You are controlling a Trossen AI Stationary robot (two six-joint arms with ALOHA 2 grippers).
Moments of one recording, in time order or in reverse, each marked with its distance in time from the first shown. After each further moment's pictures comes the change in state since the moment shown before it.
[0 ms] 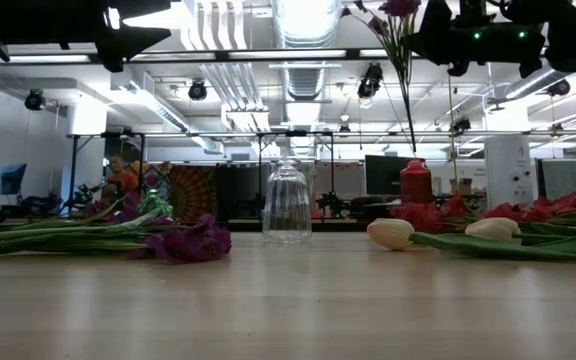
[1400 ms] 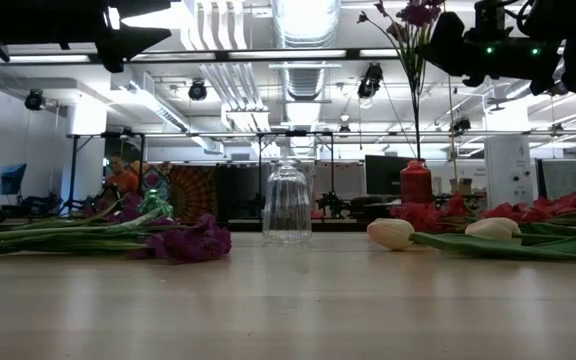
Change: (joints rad) left arm 0.000 0.000 0.000 0.000 0.002 -0.018; right arm 0.000 0.002 -0.146 0.227 0.079 -0.027
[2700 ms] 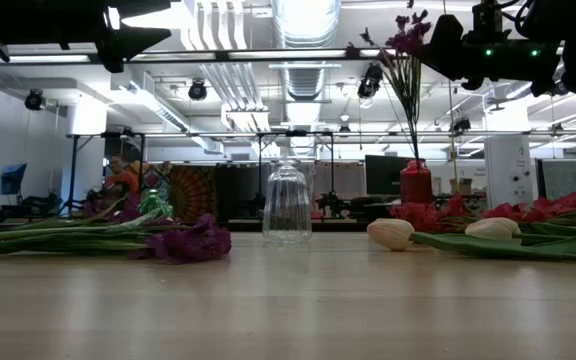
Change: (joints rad) left arm 0.000 0.000 0.000 -0.001 0.000 0.000; right arm 0.000 0.000 -0.001 -0.030 -0.003 0.022
